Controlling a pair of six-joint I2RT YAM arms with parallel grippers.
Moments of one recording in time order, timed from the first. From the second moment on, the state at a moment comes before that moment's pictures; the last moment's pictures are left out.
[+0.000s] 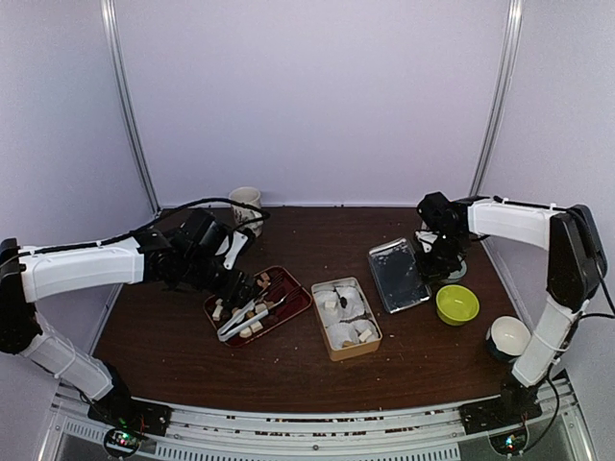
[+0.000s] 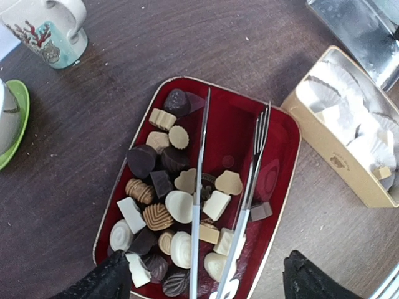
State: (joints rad) left arm -0.76 1.41 0.99 -0.48 -0.09 -0.16; right arm 0.36 1.75 1.27 -0.88 0.03 0.21
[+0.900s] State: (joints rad) left arm -0.76 1.38 0.99 -0.04 0.31 -0.40; right arm 0.59 1.40 1.19 -0.65 -0.09 0.21
